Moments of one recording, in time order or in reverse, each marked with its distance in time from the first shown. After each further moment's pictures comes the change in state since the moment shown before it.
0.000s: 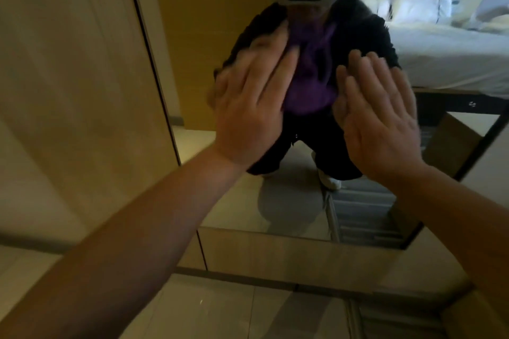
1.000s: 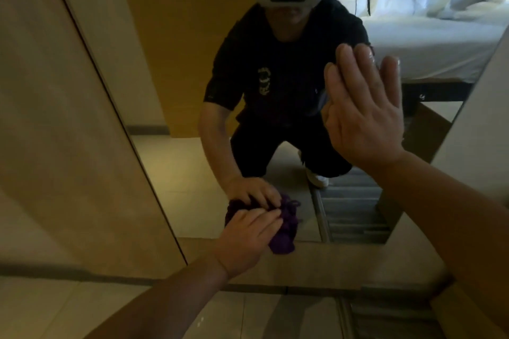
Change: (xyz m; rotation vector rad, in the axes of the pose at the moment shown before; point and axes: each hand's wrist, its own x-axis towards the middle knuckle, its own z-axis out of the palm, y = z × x) left_hand -0.211 0.068 0.003 -0.196 -0.803 0.219; right_hand -0.013 0.043 0.006 -0.169 0.072 0.030
